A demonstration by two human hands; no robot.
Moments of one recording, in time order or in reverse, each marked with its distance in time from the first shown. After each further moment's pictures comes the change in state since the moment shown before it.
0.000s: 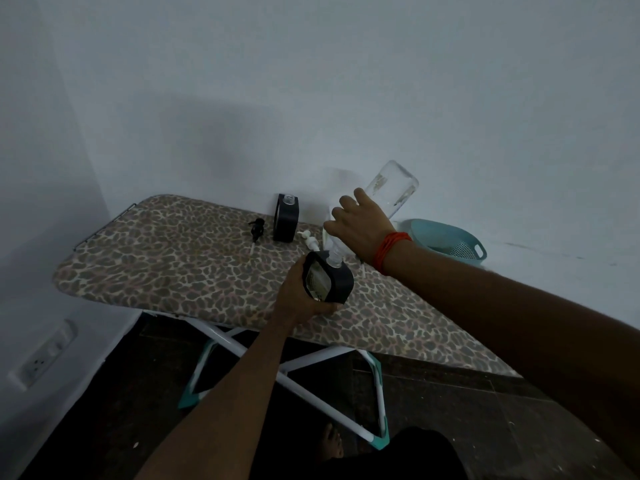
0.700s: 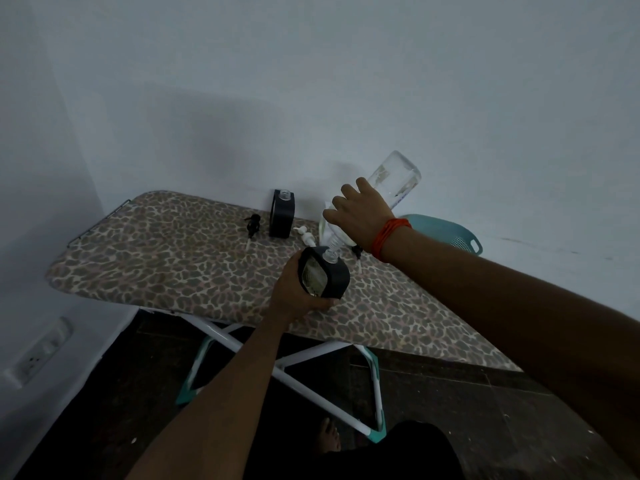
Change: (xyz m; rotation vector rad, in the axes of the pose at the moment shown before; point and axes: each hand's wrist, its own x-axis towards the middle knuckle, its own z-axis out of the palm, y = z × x) left_hand 0.000 -0.001 0.001 -0.018 0.009 0.001; right_hand -0.002 0.014 0.000 0.081 0.047 0.029
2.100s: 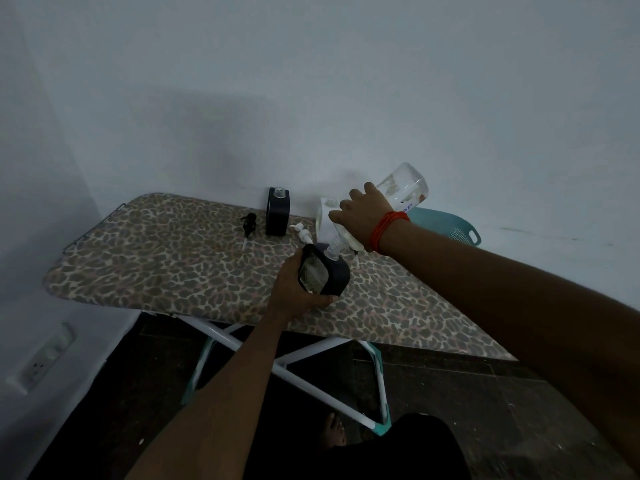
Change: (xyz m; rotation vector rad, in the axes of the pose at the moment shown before) left_hand 0.003 0.001 0.000 0.088 -0.013 0.210; right_hand -0.003 0.006 0.018 0.074 -0.192 0.035
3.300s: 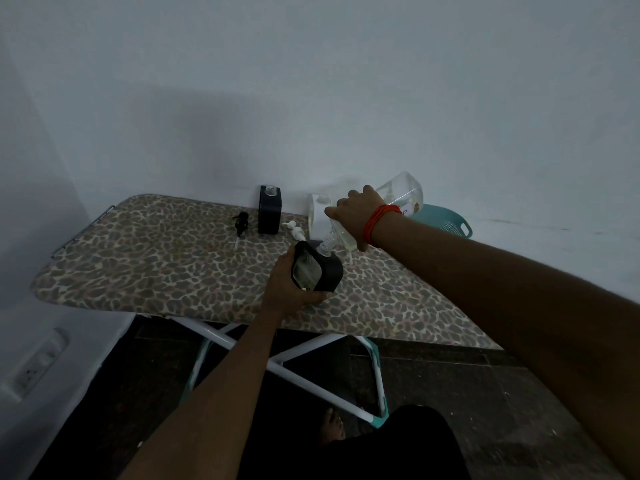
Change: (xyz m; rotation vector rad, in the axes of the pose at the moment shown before) left_hand 0.001 0.000 0.002 -0.017 -0.043 -0.142; right_hand 0.004 0.005 0.009 0.078 -0.201 0.016
